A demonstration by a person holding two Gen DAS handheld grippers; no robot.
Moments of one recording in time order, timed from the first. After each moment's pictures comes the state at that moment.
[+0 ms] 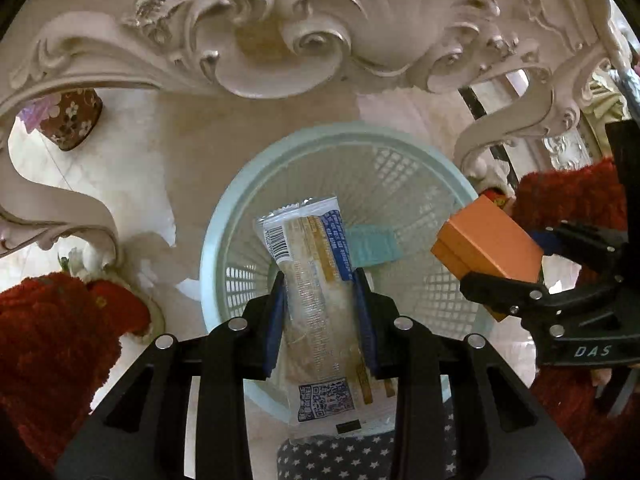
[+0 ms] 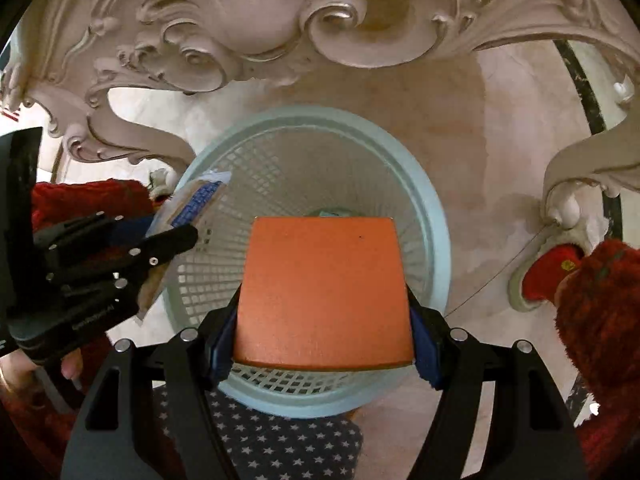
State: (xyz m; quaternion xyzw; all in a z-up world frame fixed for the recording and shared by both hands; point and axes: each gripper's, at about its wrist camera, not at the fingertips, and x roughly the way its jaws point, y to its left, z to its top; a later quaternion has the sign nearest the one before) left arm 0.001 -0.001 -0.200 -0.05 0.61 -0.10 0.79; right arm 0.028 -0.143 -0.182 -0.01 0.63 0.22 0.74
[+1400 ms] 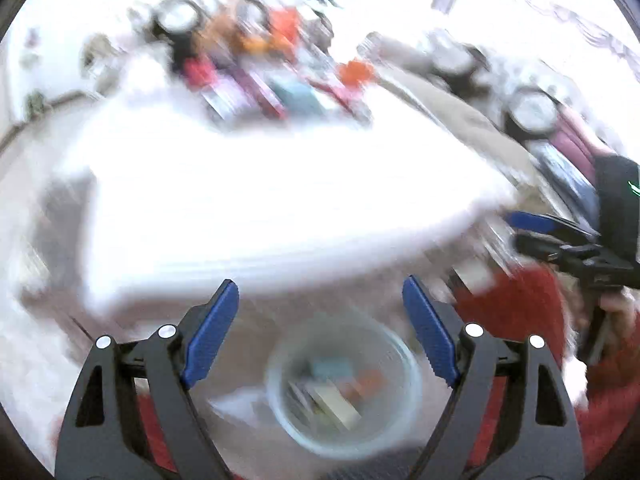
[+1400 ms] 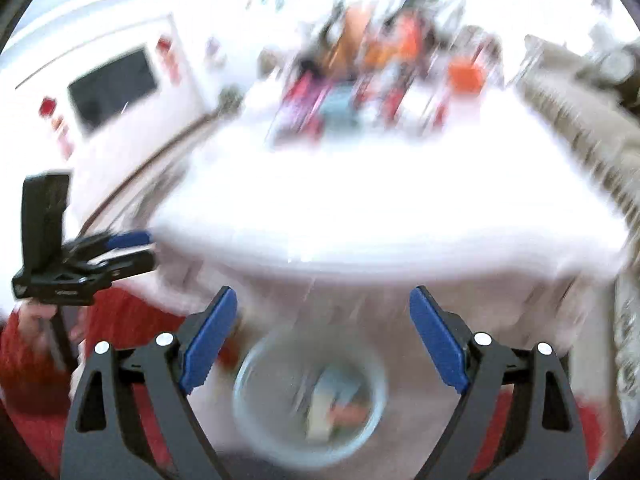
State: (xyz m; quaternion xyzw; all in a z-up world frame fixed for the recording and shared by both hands) left arm -0.007 0.072 0.048 -0.04 0.38 -0.12 0.92; right arm 0.017 -0.224 0.064 0.03 0.35 0.26 0.90
